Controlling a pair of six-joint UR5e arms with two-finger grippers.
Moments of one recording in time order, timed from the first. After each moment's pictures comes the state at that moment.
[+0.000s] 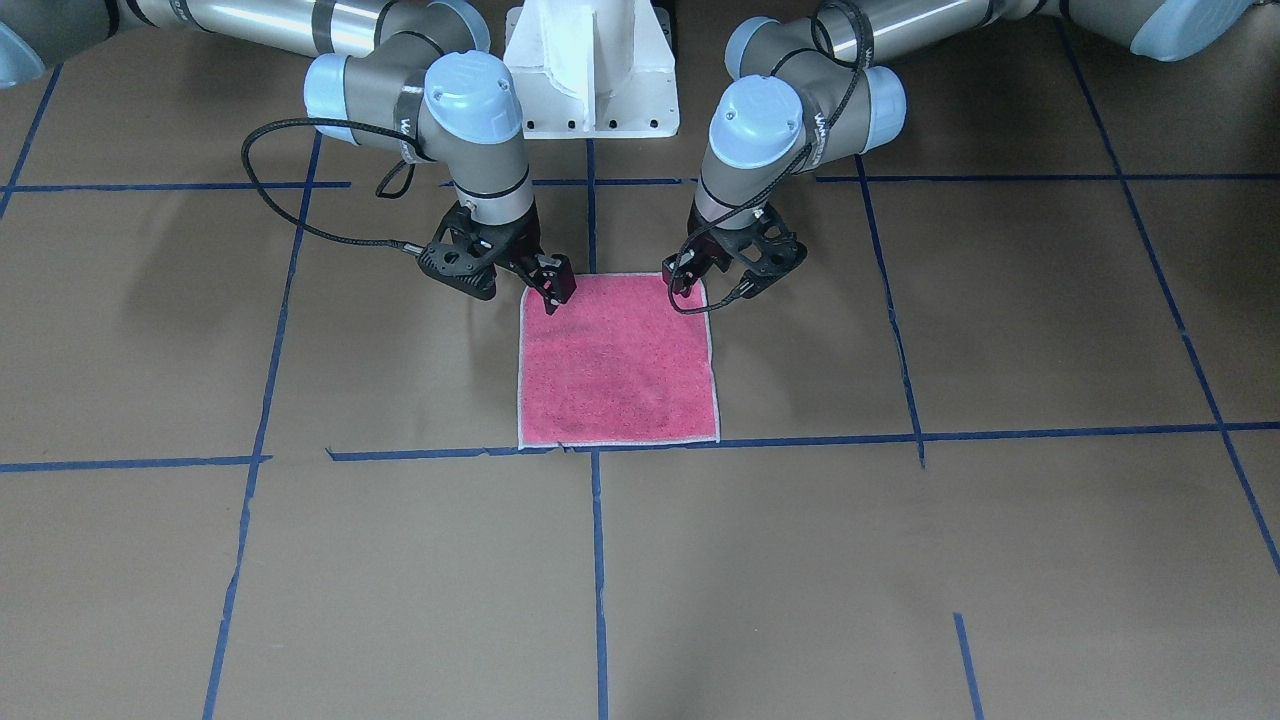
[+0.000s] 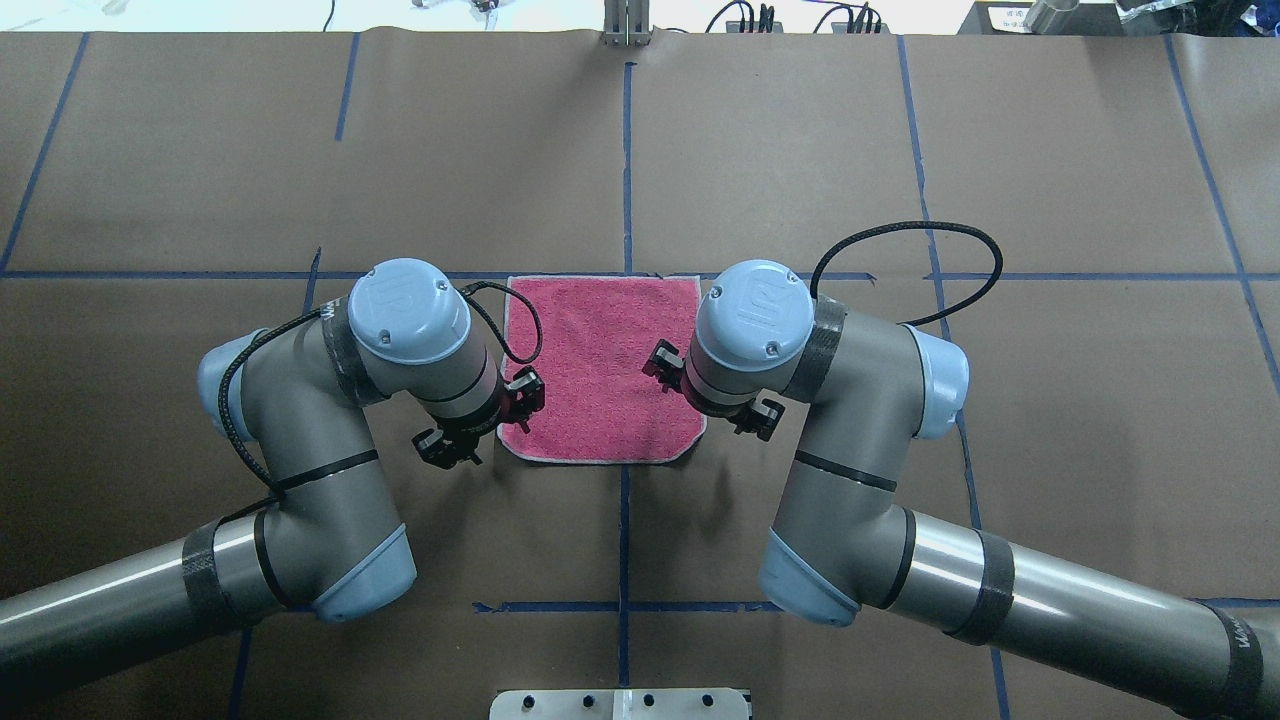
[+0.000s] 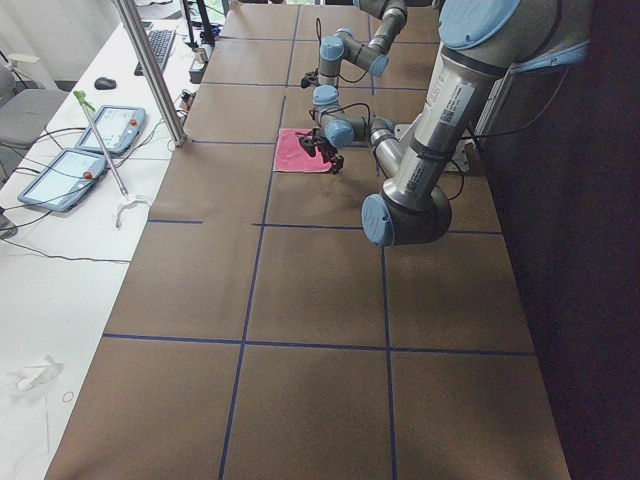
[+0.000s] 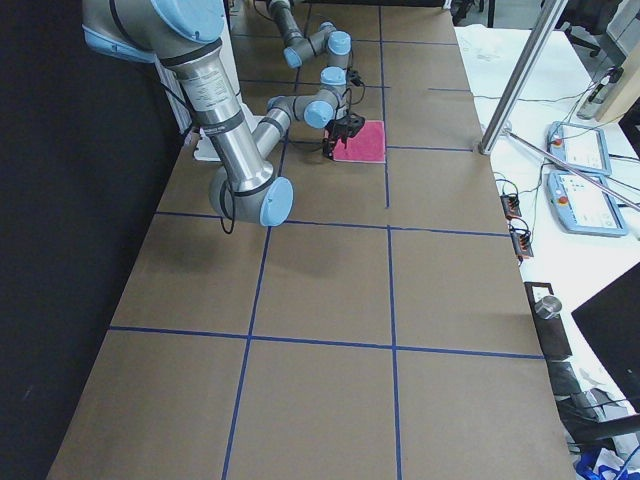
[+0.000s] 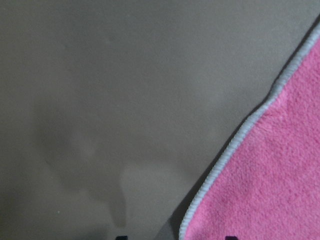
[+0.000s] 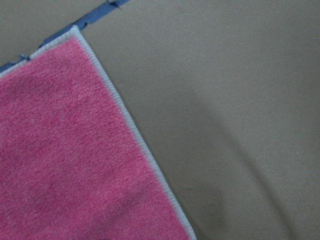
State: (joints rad) left arm -0.49 -2.14 -1.65 -1.68 -1.98 -1.83; right arm 0.47 -0.94 1.65 -1.51 1.81 1.78
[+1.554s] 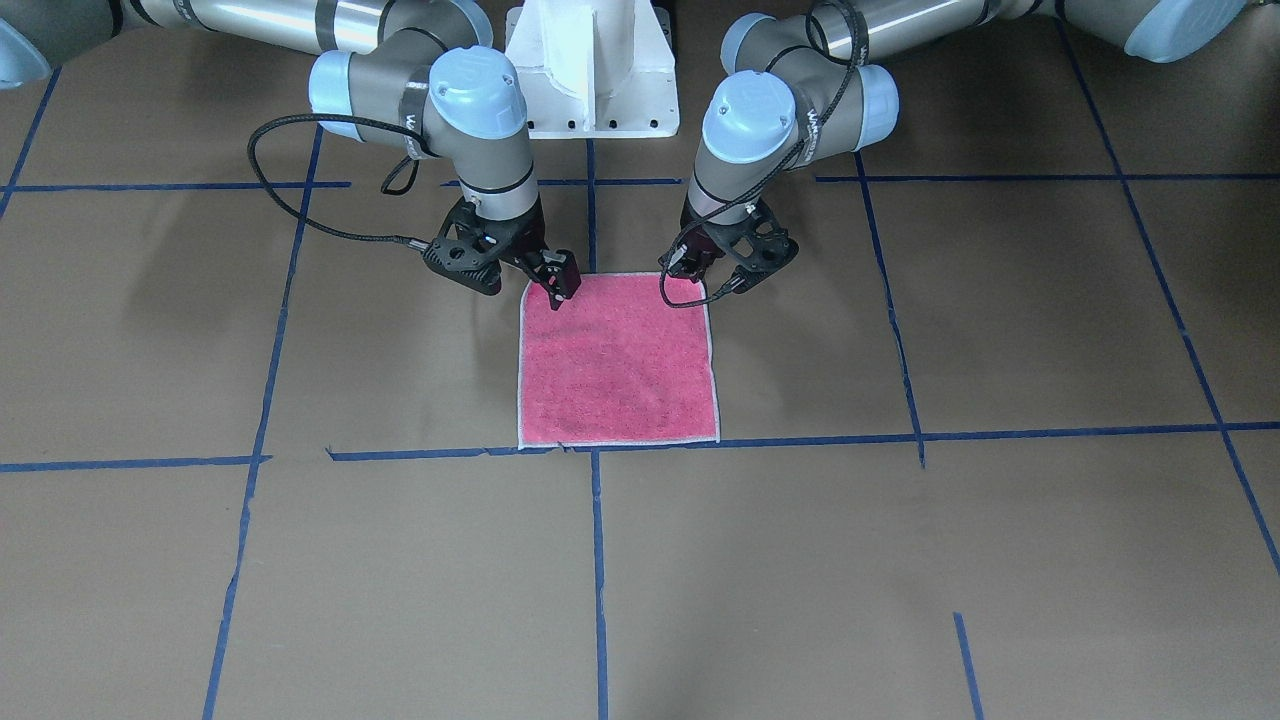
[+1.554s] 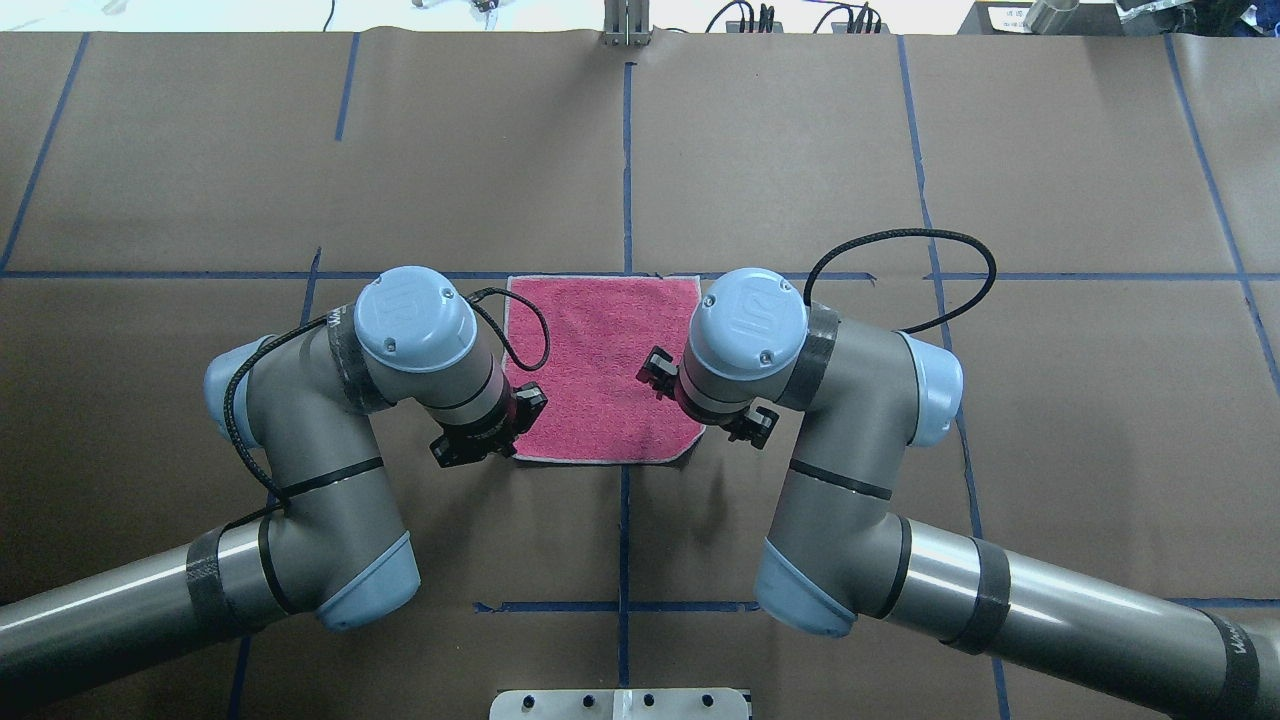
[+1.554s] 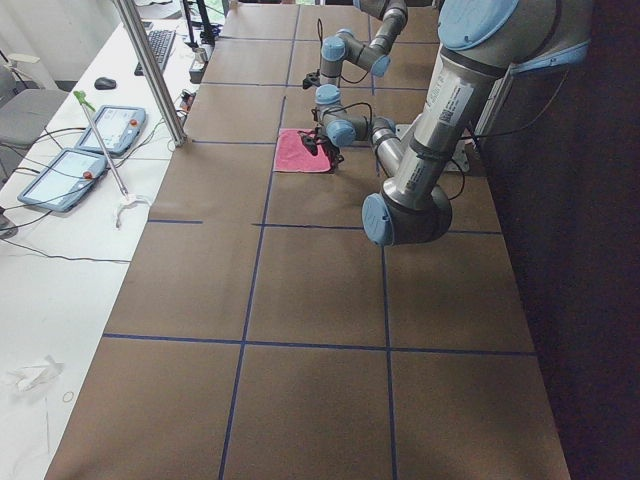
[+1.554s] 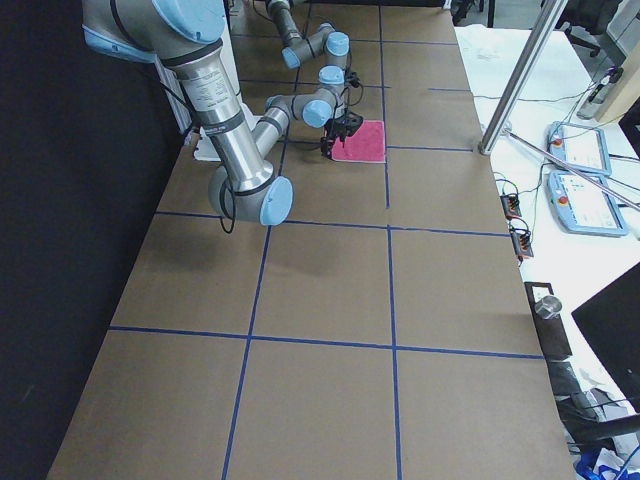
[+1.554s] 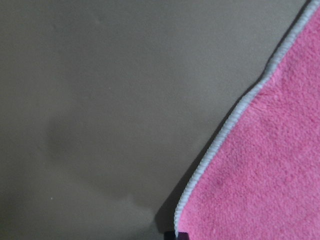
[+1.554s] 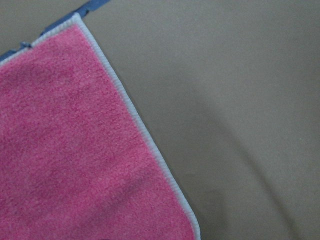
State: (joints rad) left arm -0.49 -2.15 -1.66 -1.68 -1.98 -1.83; right arm 0.44 -0.94 1.65 -1.51 1.81 1.81
